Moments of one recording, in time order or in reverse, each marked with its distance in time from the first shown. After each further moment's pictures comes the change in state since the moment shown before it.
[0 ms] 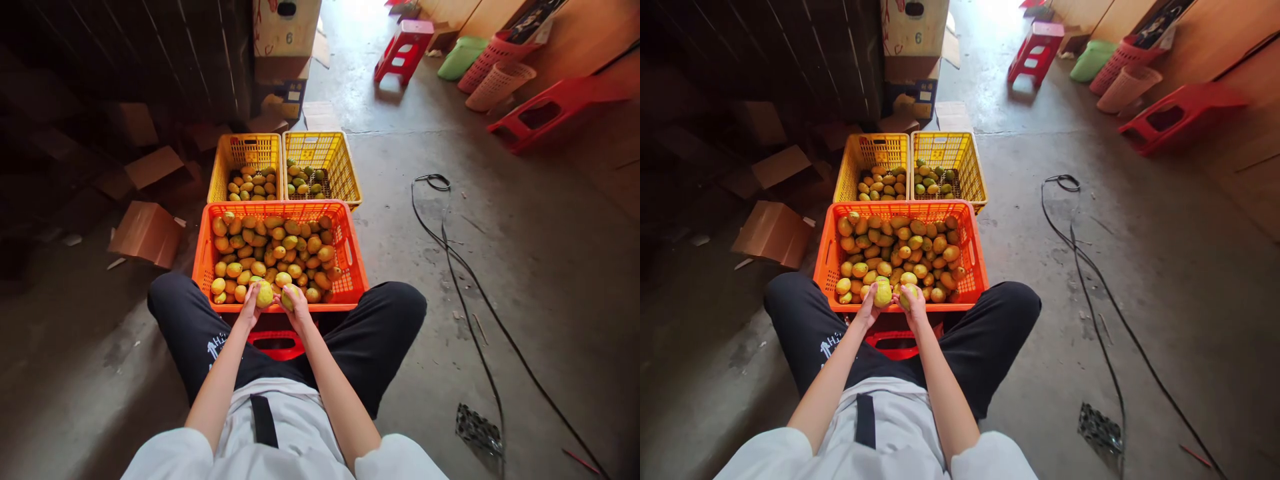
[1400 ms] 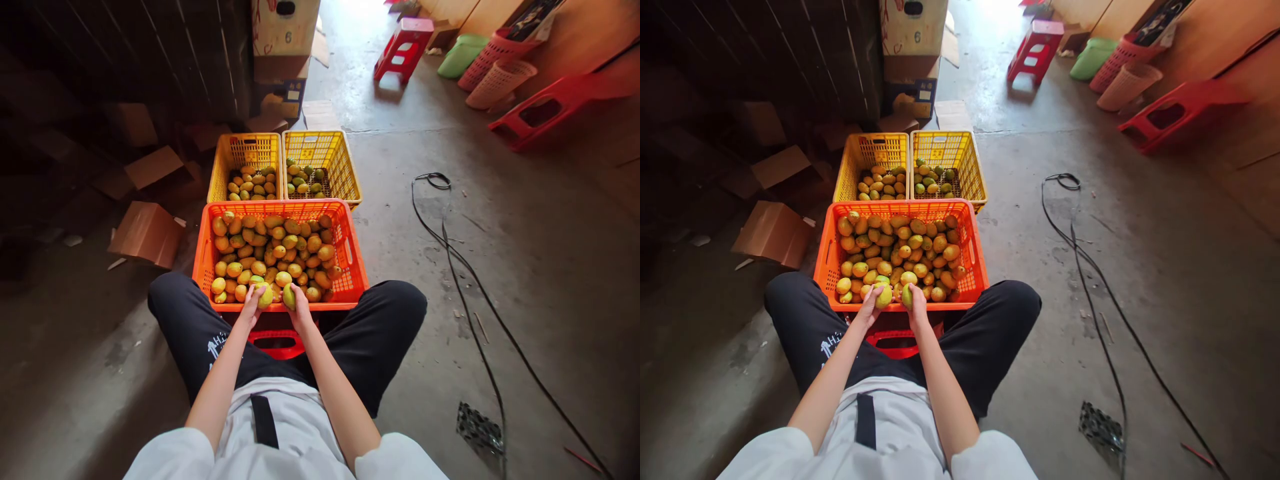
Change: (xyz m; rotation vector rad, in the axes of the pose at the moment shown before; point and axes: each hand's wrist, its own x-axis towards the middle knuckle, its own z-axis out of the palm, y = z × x) left_hand 0.003 -0.002 0.000 0.029 0.071 0.021; right_hand 0.006 0.003 -0.005 -0.083 0.060 -0.016
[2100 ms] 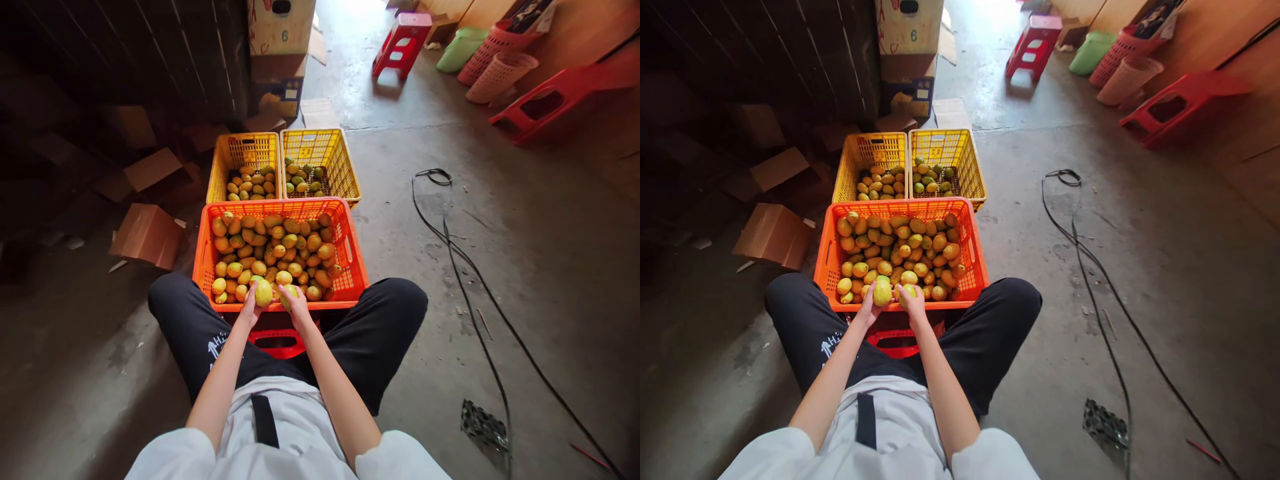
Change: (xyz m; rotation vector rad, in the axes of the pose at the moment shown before) left_hand 0.001 0.004 0.000 0.005 -0.017 -0.081; right_hand -0.007 -0.003 0.006 -0.097 -0.026 -0.057
